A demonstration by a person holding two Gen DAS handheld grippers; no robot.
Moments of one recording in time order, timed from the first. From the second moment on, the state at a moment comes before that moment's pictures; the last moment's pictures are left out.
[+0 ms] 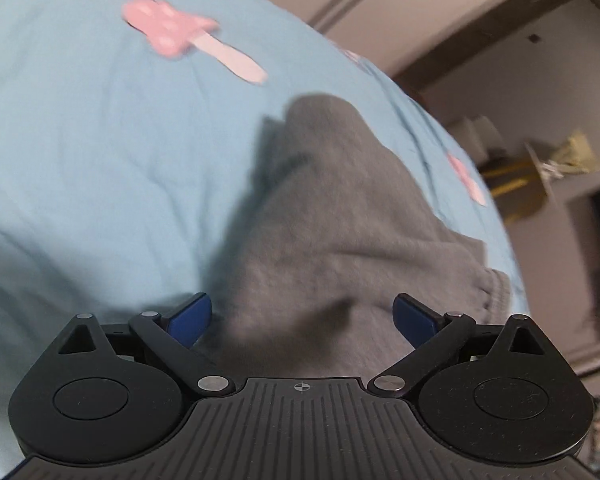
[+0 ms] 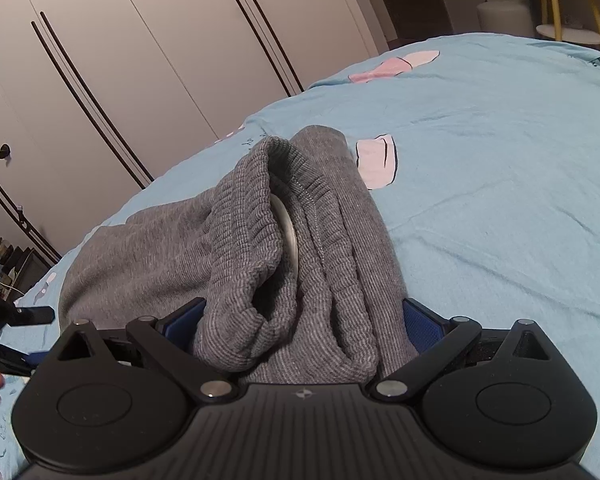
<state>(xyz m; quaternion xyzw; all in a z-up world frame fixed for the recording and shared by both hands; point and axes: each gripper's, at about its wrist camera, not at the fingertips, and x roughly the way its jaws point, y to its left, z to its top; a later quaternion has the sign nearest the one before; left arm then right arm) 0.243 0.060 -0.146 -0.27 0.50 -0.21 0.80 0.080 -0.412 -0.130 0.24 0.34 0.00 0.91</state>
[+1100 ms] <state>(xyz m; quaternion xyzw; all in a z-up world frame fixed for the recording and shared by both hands) 0.294 0.023 -0.189 -0.28 0.50 -0.41 0.71 0.199 -0.497 -0.161 0.38 0.43 0.29 0.77</state>
